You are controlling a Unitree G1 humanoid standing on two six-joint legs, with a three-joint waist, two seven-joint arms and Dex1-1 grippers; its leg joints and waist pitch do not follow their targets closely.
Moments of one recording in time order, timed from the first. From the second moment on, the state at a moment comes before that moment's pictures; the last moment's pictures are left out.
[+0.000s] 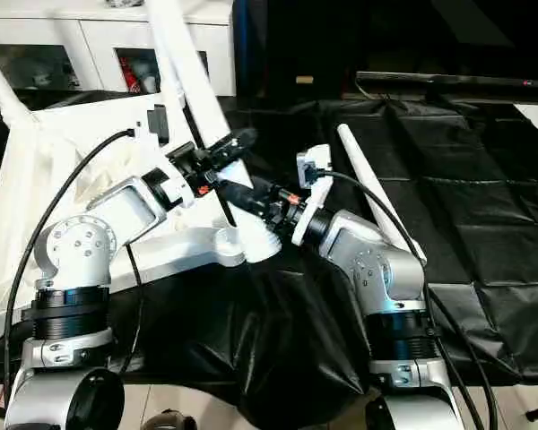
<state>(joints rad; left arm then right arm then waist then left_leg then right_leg) -0.66 -0.03 0.26 0.06 -0.67 0.87 -0.34 -0.53 -0.15 -0.04 0.16 0.54 0.63 0.81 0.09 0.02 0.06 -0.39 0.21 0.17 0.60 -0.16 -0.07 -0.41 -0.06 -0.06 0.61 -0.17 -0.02</state>
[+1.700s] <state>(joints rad) -0.72 0.09 0.01 0.07 -0.35 0.69 -0.25 -0.56 -0.06 0.12 0.22 0.31 0.58 0.52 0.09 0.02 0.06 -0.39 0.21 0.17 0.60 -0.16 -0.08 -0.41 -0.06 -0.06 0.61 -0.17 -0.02</state>
